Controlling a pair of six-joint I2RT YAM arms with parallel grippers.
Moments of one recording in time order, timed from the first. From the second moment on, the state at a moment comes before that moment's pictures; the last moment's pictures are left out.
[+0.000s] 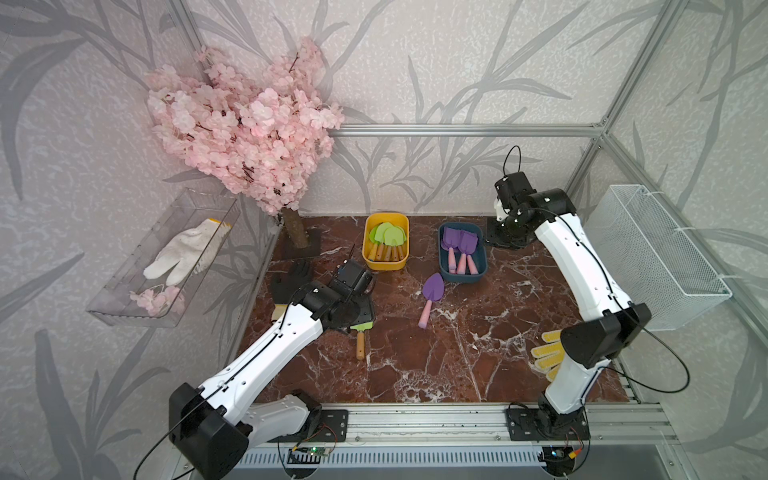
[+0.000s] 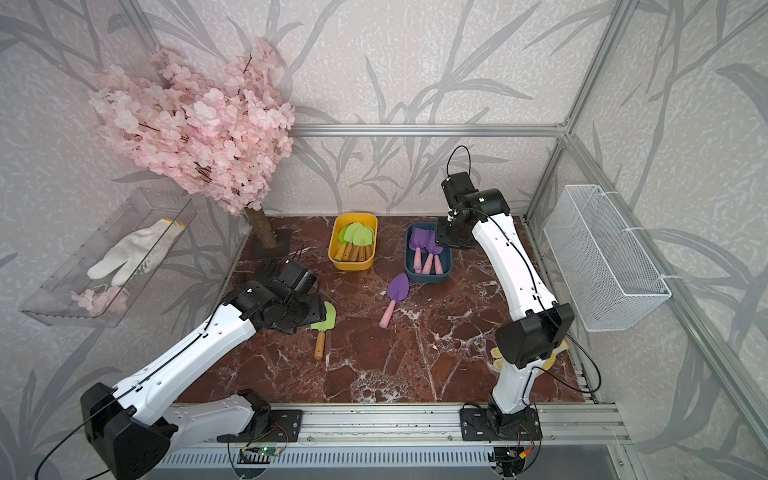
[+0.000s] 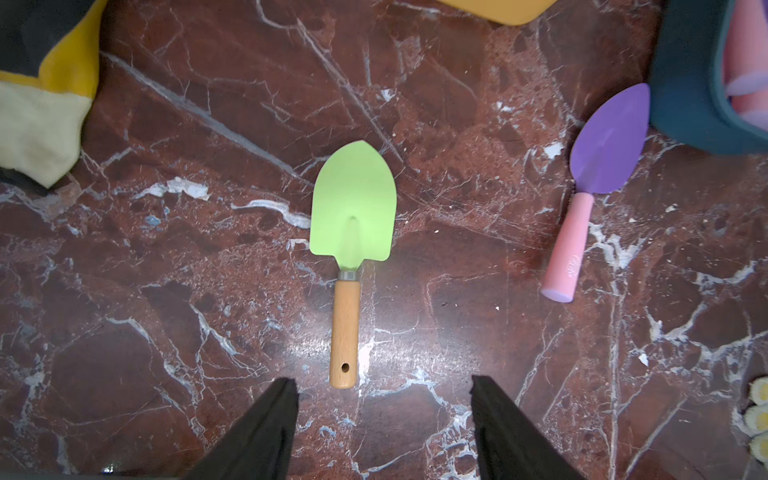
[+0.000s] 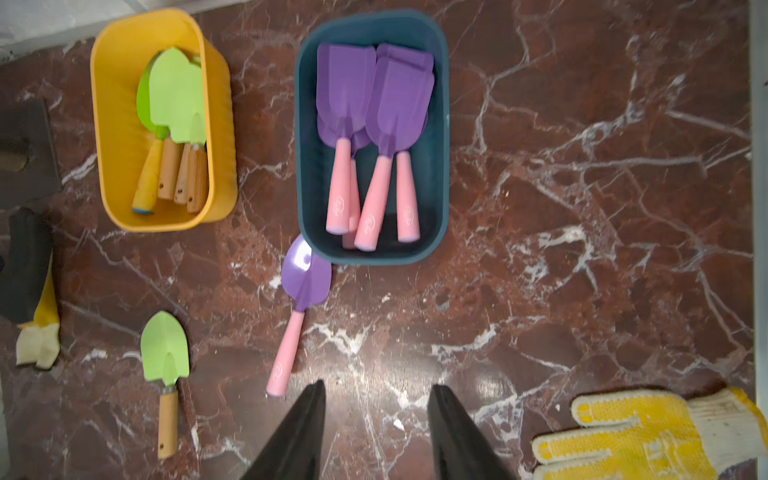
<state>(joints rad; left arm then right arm) -0.57 1.18 1.05 -1.07 -0.15 -0.78 0.33 1.74 1.97 -1.36 -0.01 0.44</state>
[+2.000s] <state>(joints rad) -0.53 1.64 0.92 -0.98 -0.01 -0.68 0.39 1.39 1.44 -1.19 -0.09 0.45</state>
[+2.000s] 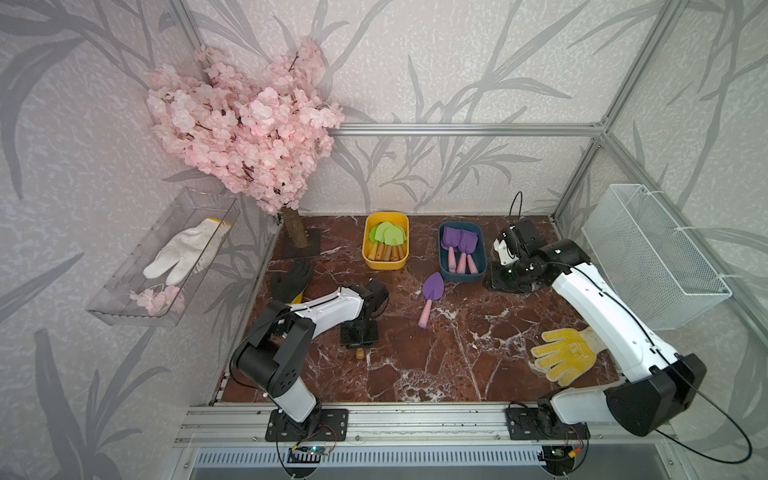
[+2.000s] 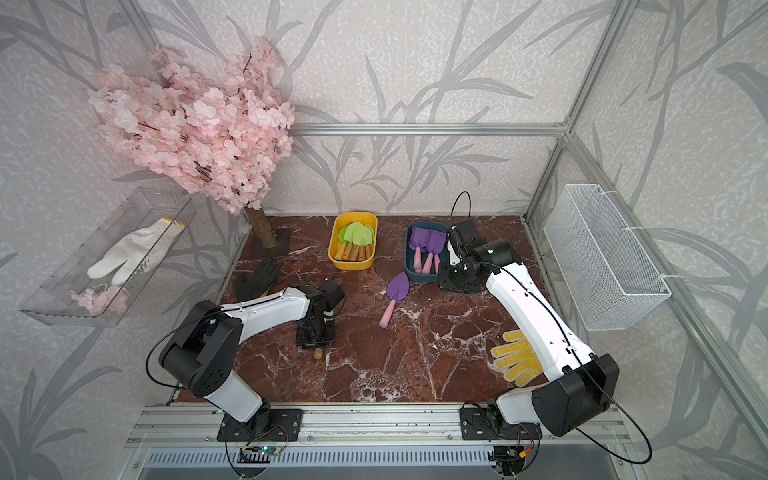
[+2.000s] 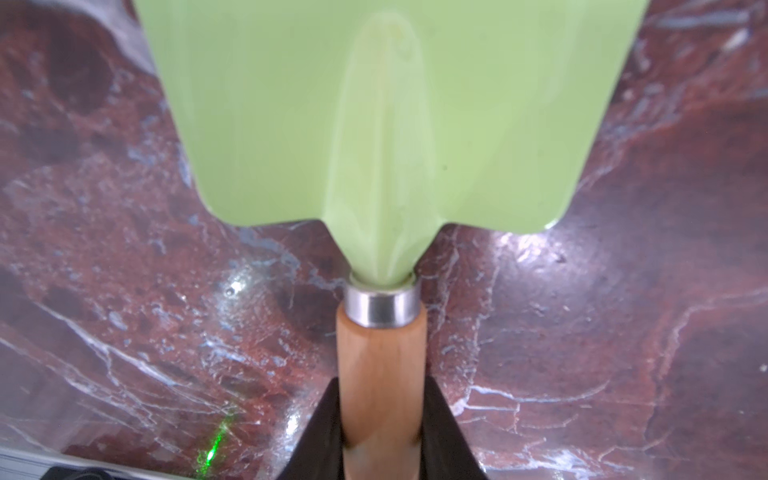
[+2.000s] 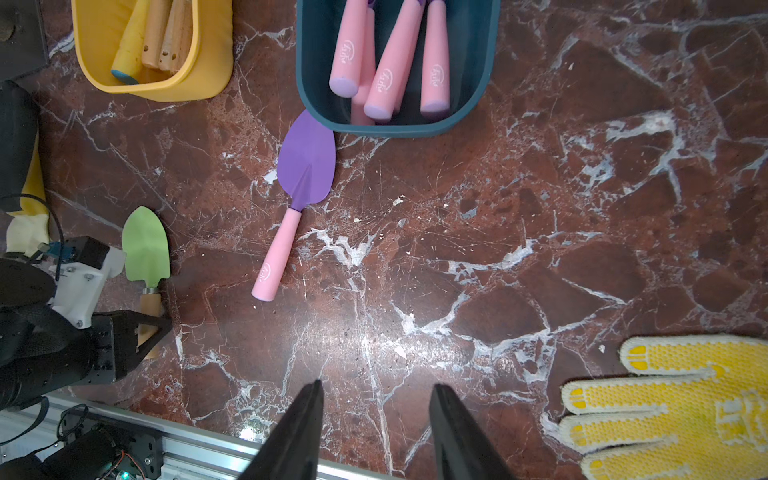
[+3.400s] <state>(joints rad) -0.51 1.49 1.65 -1.35 -0.07 -0.53 0.40 1.41 1.40 -1.14 -0.12 0.46</state>
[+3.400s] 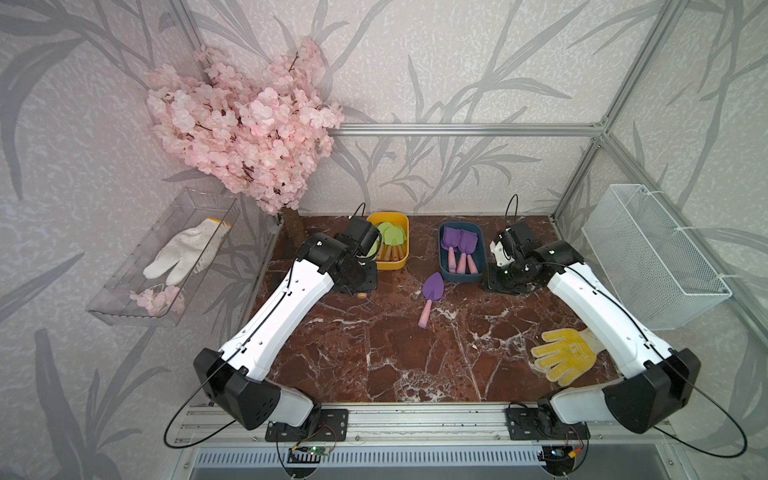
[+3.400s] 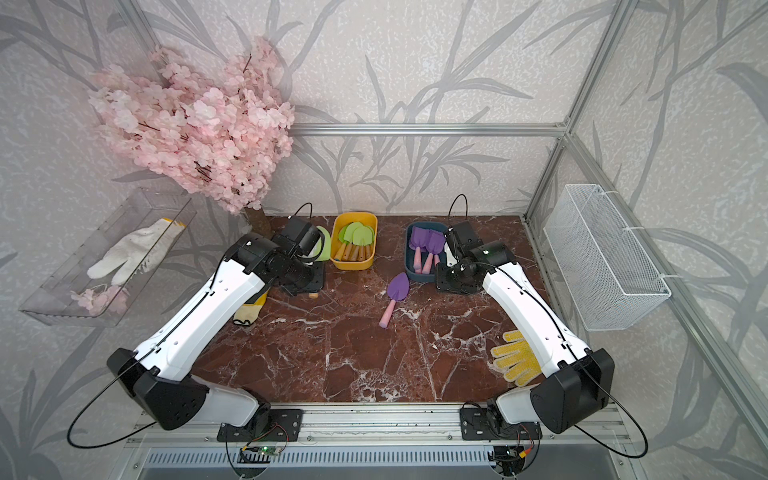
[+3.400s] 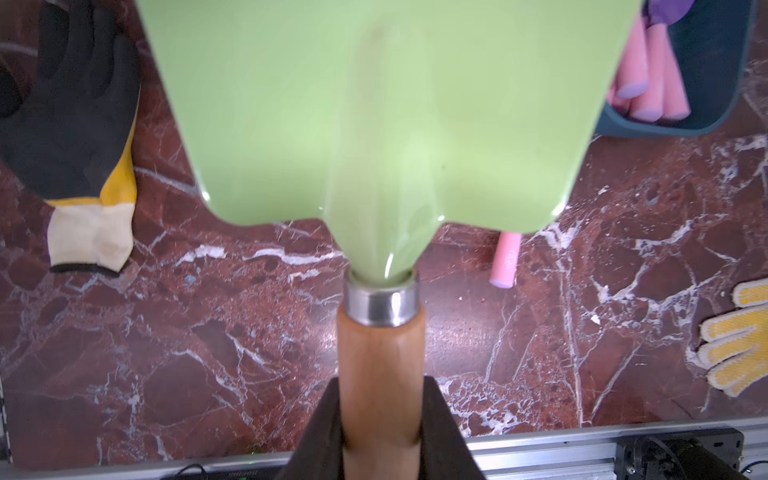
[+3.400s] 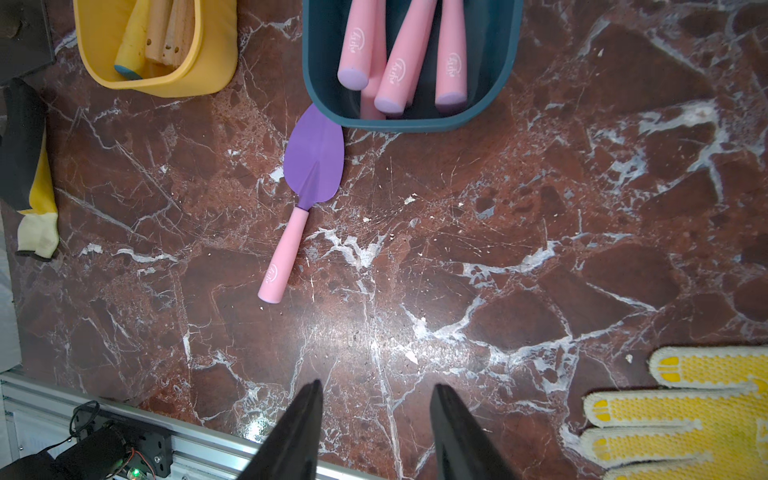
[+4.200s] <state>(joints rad) -0.41 2.16 2.46 -1.47 -0.01 -0.33 0.40 1.41 1.35 -1.12 -0.15 0.45</state>
